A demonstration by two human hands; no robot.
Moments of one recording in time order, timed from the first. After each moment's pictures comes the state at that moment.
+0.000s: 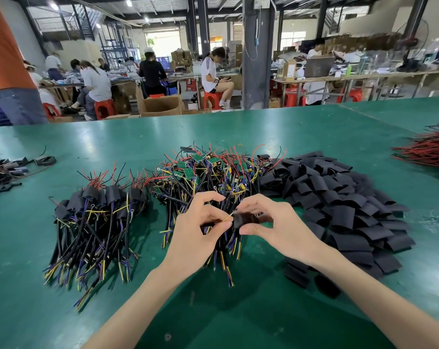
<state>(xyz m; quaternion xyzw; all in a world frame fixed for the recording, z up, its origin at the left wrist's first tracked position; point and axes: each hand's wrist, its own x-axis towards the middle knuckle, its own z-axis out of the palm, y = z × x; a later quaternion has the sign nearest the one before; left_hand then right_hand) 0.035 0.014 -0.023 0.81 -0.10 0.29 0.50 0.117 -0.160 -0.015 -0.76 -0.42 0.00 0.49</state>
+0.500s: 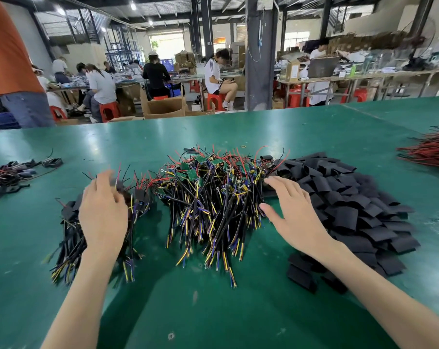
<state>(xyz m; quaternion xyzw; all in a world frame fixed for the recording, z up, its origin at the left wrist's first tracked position) 0.030 0.147 -0.006 0.84 0.27 0.46 0.11 0.145 -0.171 -0.026 -0.88 -0.33 -0.22 0.25</state>
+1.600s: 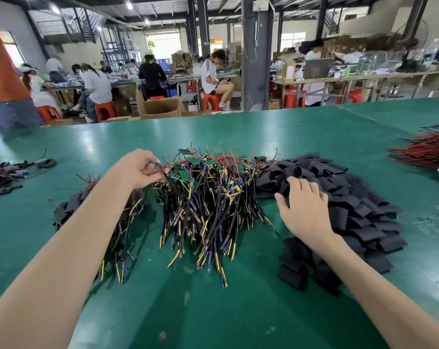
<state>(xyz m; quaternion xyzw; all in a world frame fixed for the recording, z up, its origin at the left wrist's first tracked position) 0.130 0.146 0.066 0.55 0.33 0.12 0.76 0.170 -0.186 -0.031 -0.95 -0.13 -0.25 0.13</state>
